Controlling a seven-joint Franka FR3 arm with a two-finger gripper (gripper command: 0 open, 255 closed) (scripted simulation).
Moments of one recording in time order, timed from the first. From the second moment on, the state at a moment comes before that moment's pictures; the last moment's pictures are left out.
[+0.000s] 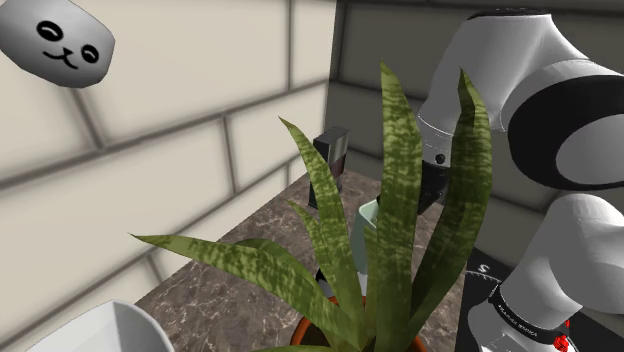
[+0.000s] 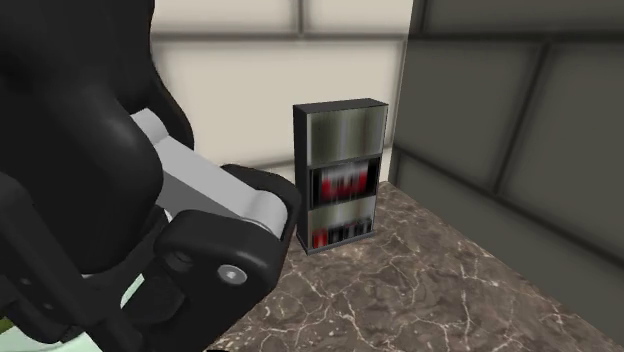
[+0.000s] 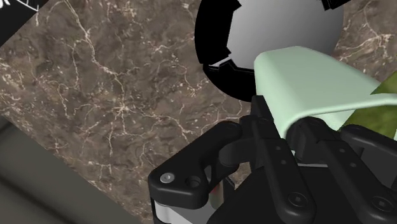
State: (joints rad) arm 0.24 -0.88 0.46 -2.64 0.32 1.91 0.74
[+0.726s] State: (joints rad) arm 0.25 -0.84 0.52 -2.76 0.36 2.06 0.74
